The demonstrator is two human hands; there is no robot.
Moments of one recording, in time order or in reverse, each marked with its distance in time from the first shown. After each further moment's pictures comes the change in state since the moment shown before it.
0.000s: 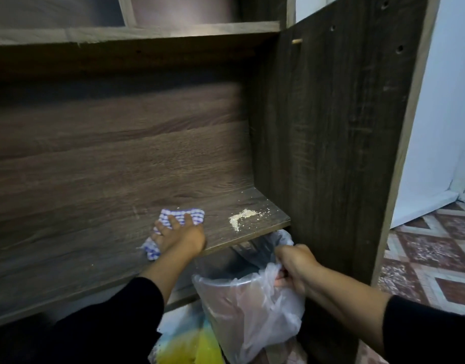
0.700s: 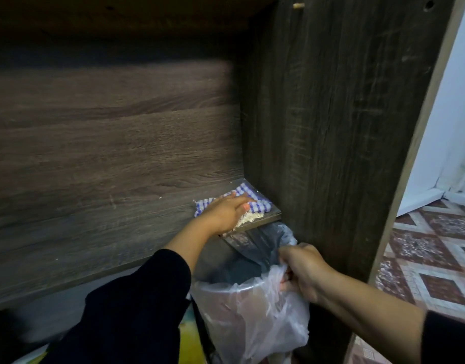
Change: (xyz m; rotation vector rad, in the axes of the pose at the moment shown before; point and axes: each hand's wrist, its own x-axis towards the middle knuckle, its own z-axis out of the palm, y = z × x) left_hand 0.009 0.085 0.012 -0.173 -0.116 0.772; right_hand -0.009 0.005 -0.026 0.005 0.006 -0.028
